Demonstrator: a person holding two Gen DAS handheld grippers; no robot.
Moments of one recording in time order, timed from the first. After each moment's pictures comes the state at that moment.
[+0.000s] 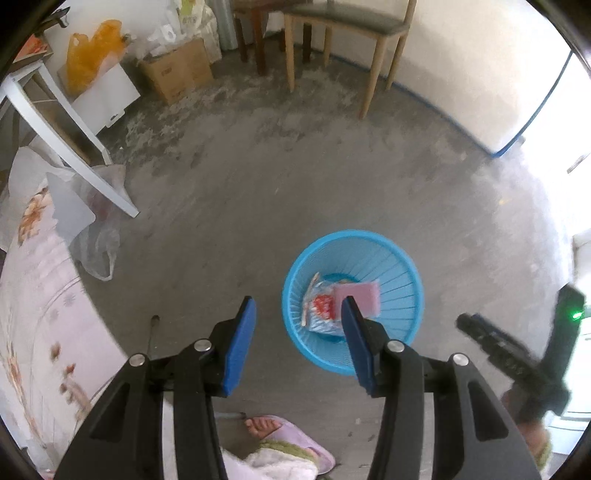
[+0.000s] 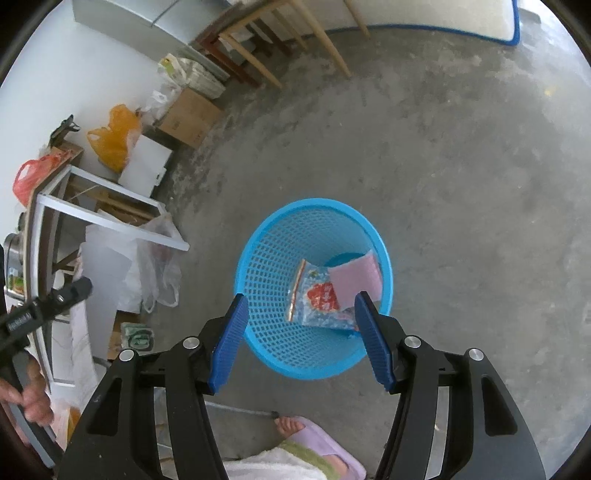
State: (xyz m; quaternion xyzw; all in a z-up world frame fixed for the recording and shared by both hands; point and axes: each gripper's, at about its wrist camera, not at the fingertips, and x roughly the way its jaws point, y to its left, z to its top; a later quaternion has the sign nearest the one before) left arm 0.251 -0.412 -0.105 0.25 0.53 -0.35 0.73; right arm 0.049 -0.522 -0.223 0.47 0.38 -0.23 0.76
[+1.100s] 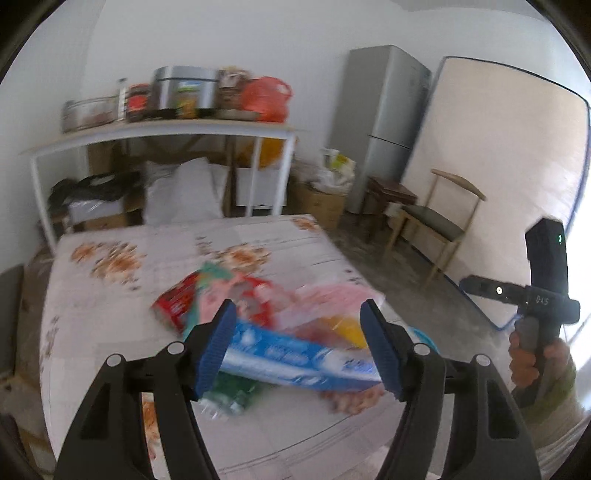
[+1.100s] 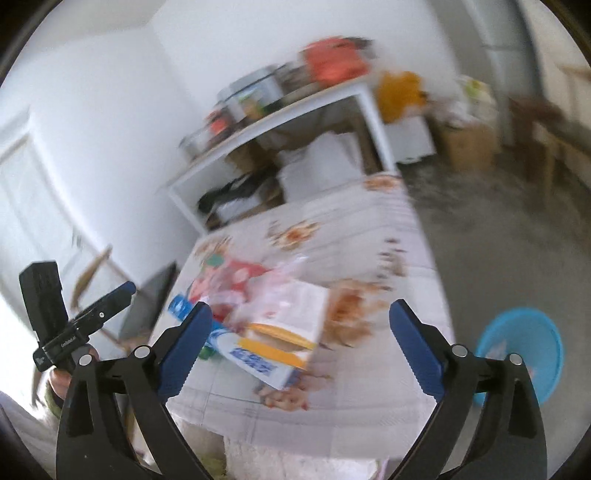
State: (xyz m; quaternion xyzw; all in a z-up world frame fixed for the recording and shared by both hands) left arm 0.095 0.091 0.048 -0.02 0.29 -0.23 0.93; right arm 0.146 -0.213 0.000 0.14 0.34 0.18 0.91
